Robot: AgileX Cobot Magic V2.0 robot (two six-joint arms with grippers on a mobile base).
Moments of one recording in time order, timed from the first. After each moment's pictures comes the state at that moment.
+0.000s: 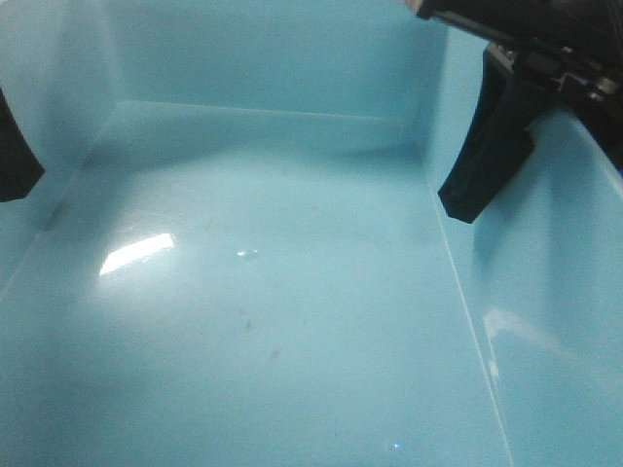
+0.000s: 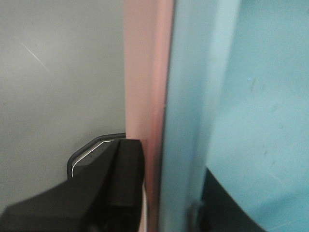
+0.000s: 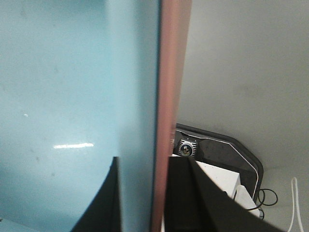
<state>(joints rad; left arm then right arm) -0.63 1.15 -0.94 -0.05 0.94 -0.52 0.54 1.29 -0.95 0.26 0.86 0.32</state>
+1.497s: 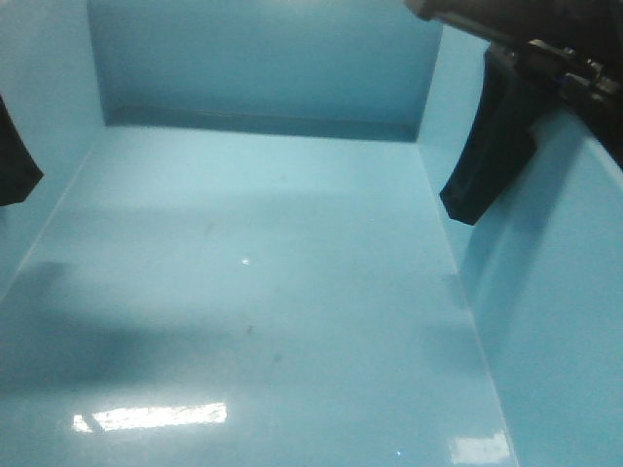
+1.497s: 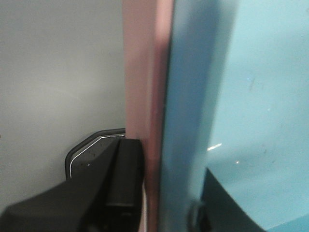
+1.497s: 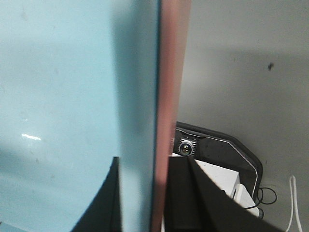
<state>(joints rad) -0.63 1.15 -0.94 -0.06 0.95 -0.52 0.54 1.29 -0.95 0.26 0.86 0.32</state>
